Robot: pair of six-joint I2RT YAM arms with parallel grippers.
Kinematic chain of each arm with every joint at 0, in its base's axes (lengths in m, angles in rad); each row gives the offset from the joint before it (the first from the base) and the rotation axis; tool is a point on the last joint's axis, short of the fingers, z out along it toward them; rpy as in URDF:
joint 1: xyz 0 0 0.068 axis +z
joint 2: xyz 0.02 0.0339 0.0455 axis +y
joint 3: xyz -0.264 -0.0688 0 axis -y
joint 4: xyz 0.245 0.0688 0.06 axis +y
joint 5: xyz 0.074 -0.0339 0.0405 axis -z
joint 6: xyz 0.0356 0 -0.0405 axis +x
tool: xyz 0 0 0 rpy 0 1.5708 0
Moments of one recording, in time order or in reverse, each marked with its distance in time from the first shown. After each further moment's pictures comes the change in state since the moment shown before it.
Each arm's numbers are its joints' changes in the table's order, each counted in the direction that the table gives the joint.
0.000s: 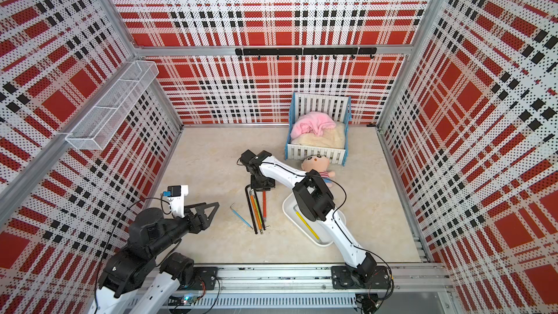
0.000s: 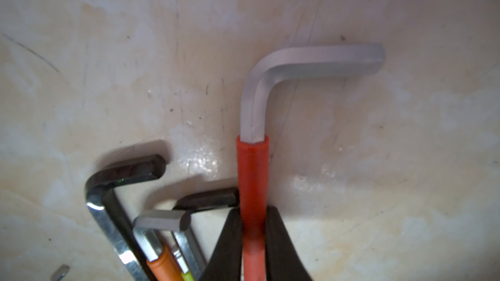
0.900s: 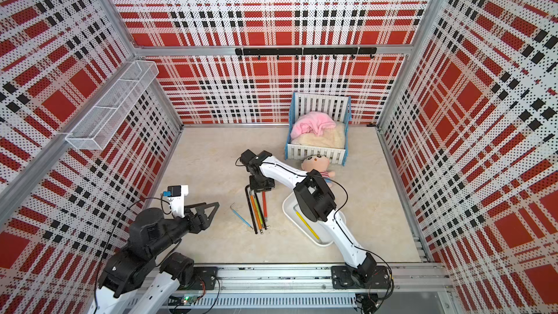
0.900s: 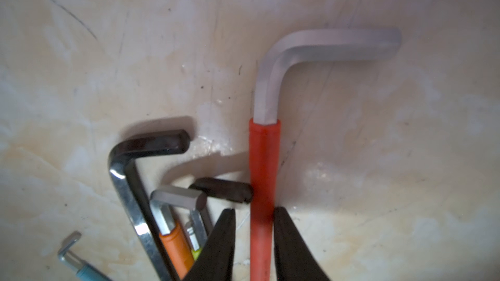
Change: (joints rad) left arm -0.013 0.000 0.000 0.000 -0.012 -0.005; right arm 0.013 -0.018 -0.019 -0.023 -0.045 -0.080
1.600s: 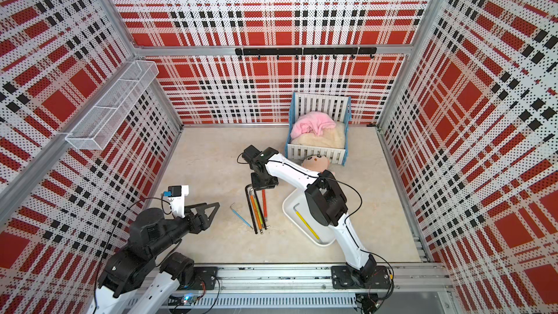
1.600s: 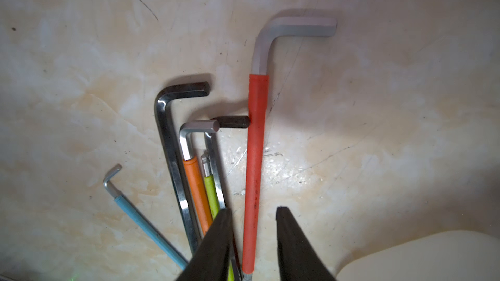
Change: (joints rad) left arm -0.013 0.000 0.000 0.000 -0.007 -0.008; right arm 0.001 -0.181 -0.138 -0.010 -0.005 -0.033
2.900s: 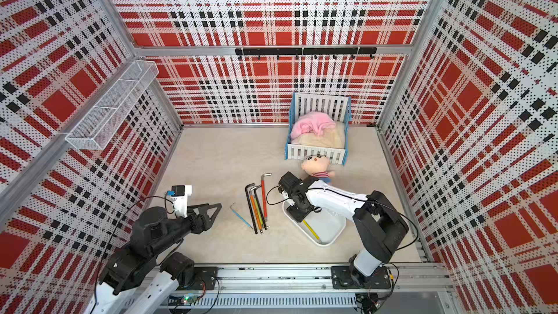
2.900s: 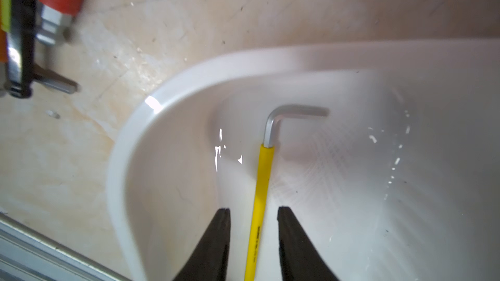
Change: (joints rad) left arm -0.048 0.023 0.000 0.000 -0.019 -0.011; right arm -0.054 -0.642 -0.904 -0.202 0.040 -0.608
